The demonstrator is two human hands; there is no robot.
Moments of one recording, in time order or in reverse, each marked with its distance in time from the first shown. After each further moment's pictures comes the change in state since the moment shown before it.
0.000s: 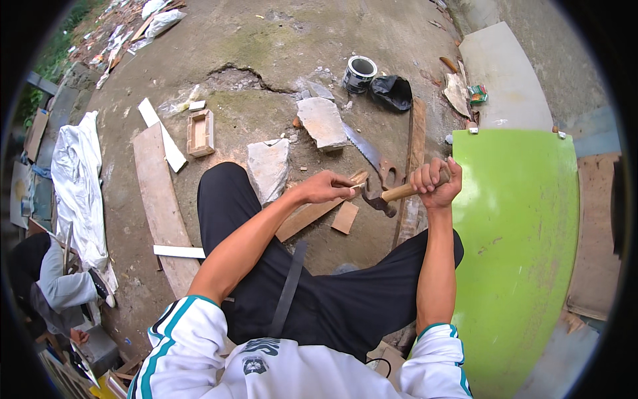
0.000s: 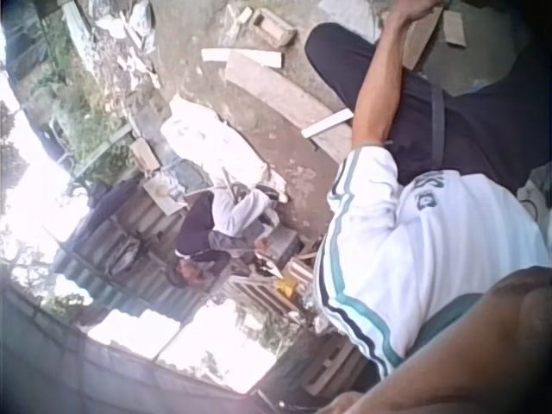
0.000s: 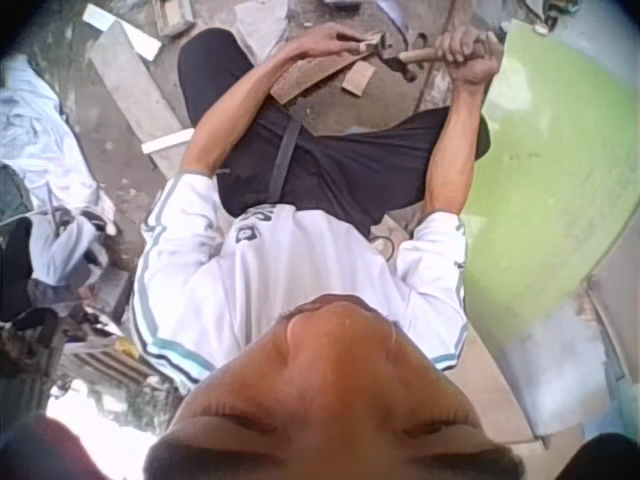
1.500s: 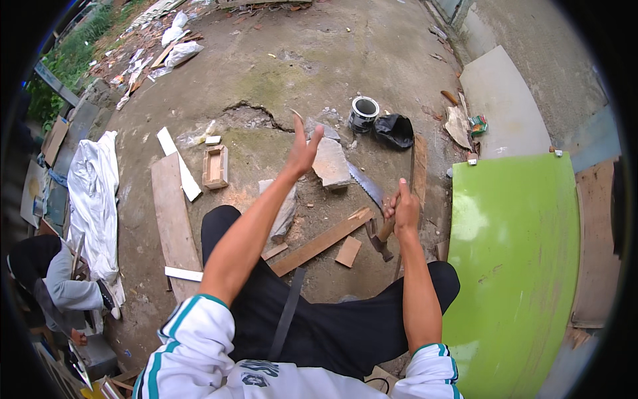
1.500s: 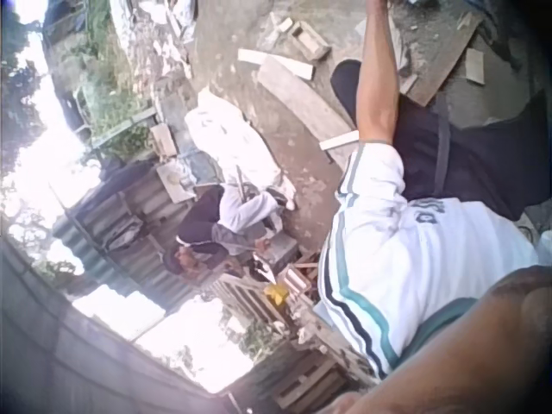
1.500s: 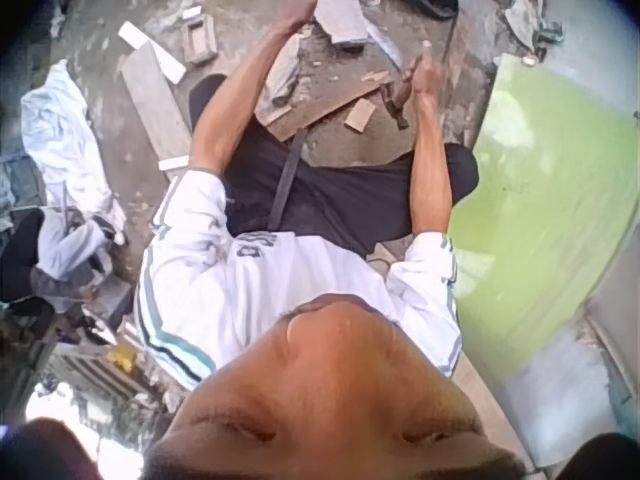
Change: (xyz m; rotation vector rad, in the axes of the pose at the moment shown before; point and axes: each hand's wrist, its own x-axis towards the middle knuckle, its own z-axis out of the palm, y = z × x) left_hand 0.034 0.048 -0.102 0.085 1.018 0.290; right_hand 0.023 0.053 0.023 -0.479 0.591 0.178
